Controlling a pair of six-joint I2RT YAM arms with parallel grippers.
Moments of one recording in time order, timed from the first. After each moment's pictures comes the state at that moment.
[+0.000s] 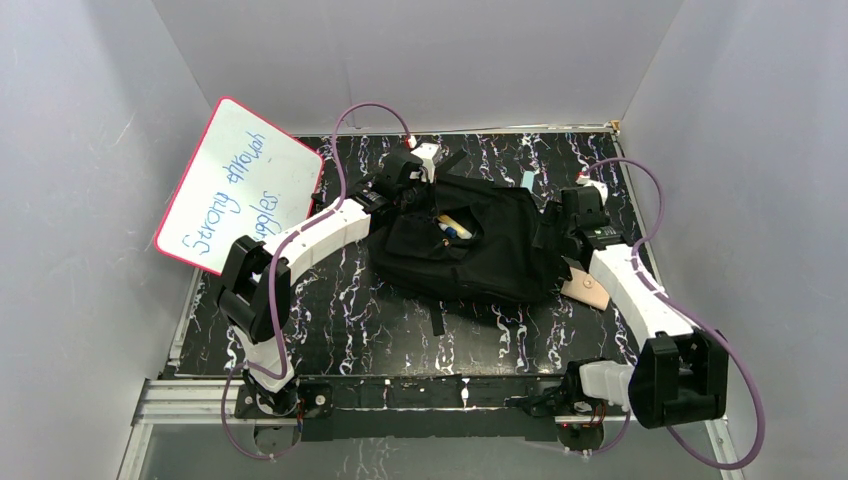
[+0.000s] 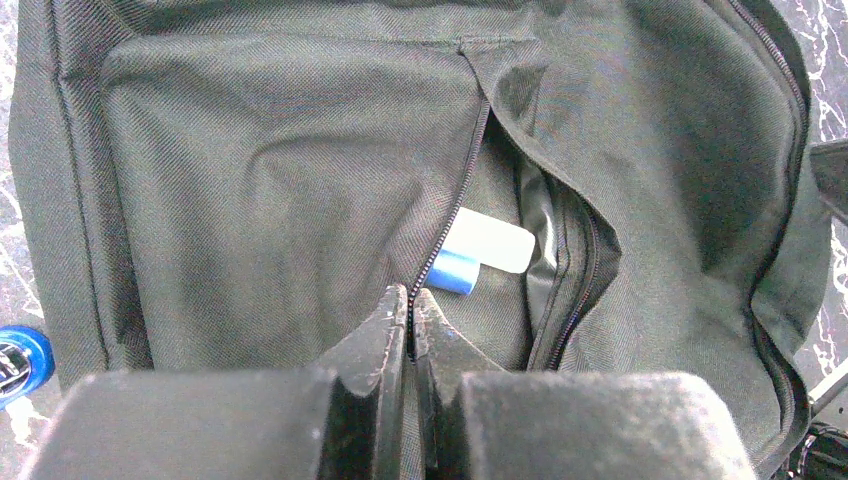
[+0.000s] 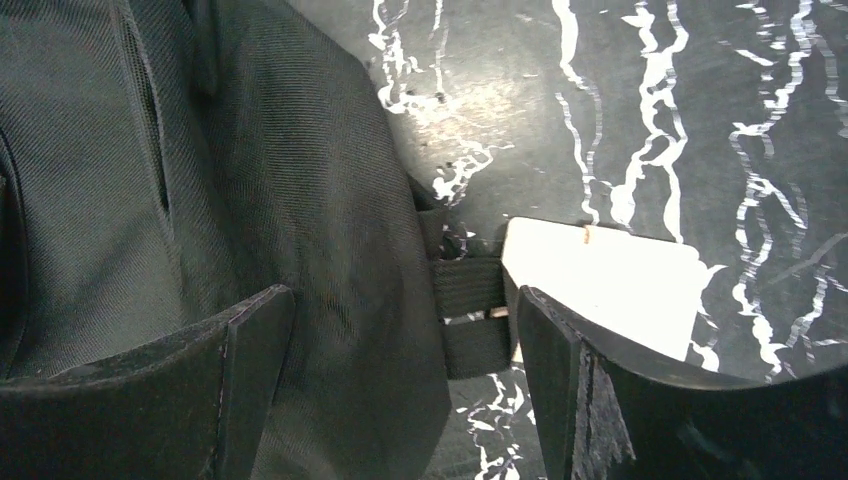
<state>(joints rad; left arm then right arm) -0.66 1.78 1.41 -0.31 0.06 -0.31 0.18 1.23 0.87 -0.53 0.22 0.39</state>
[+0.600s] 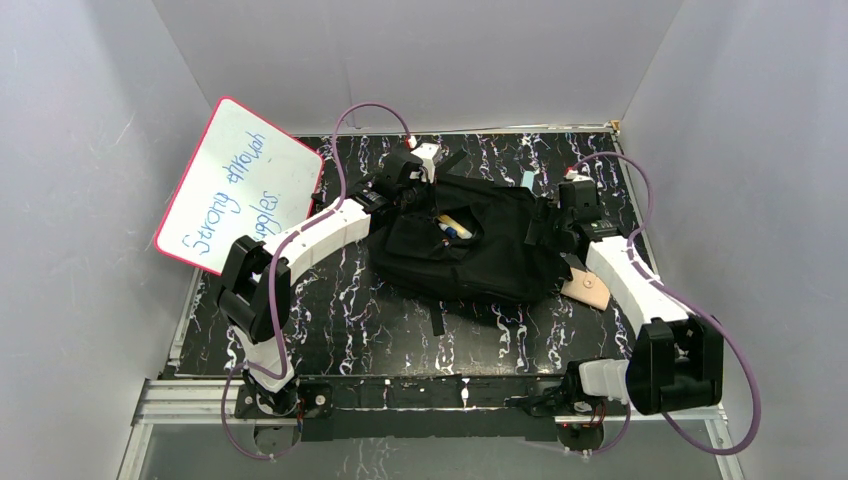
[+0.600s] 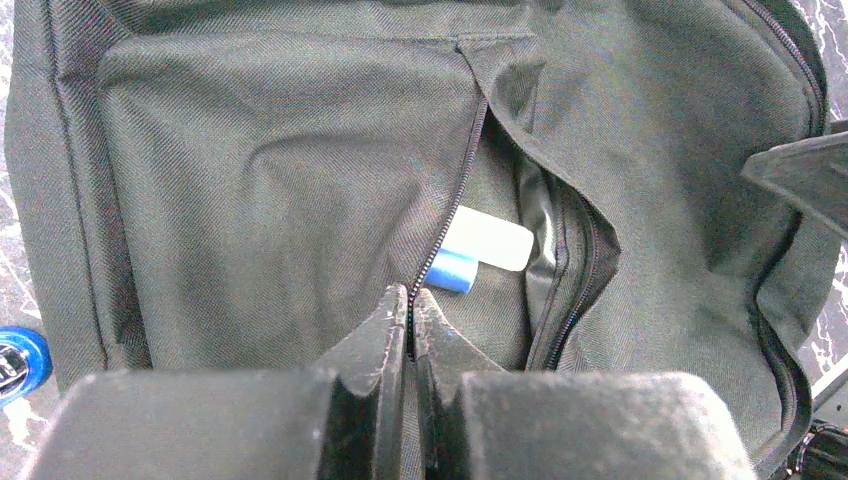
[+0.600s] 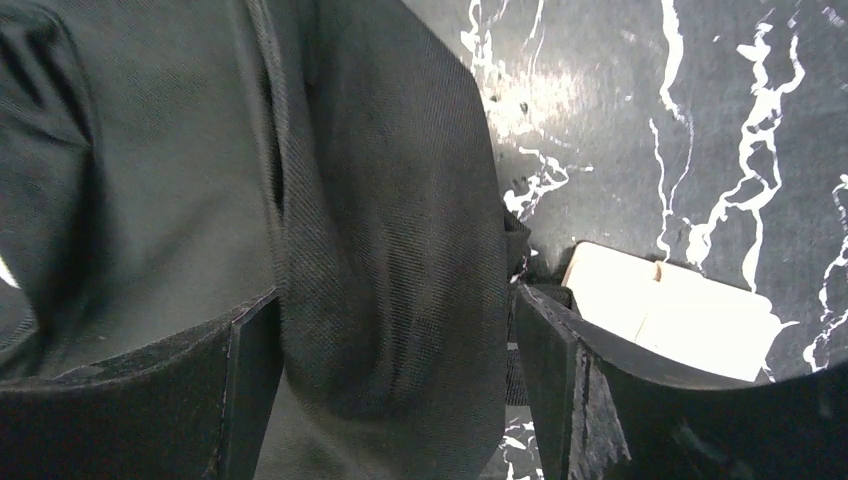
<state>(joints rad) -0.66 1.78 1.41 -0.31 0.06 -0.31 0.18 1.24 0.90 -0.50 0.10 0.34</state>
